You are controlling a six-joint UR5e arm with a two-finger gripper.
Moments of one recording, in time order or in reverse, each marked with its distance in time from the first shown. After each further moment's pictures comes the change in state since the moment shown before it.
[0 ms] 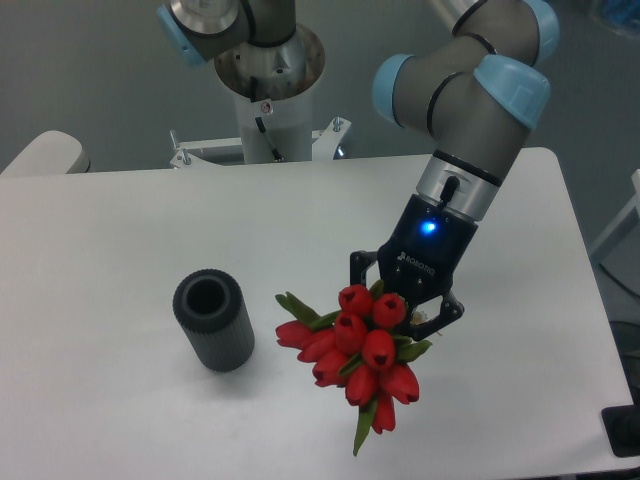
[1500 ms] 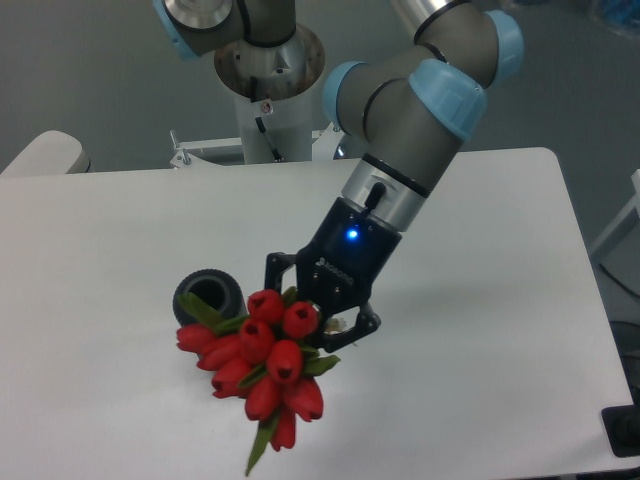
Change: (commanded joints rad) arm -0.143 0.028 0.021 0.052 -0.127 -0.268
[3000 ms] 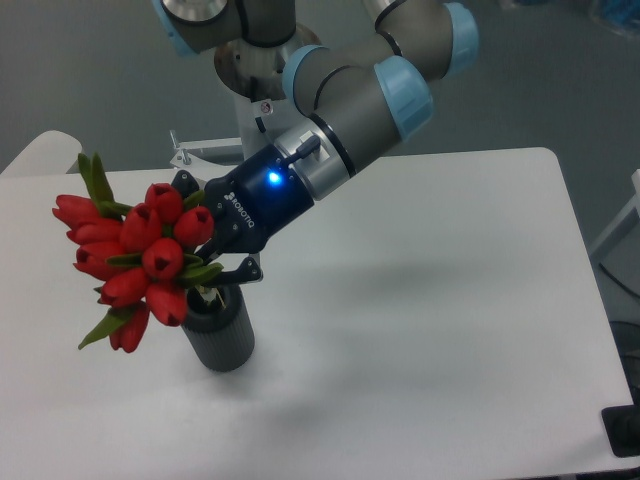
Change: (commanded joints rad) arm -0.023 0.084 -0.208 0.009 -0.333 0.104
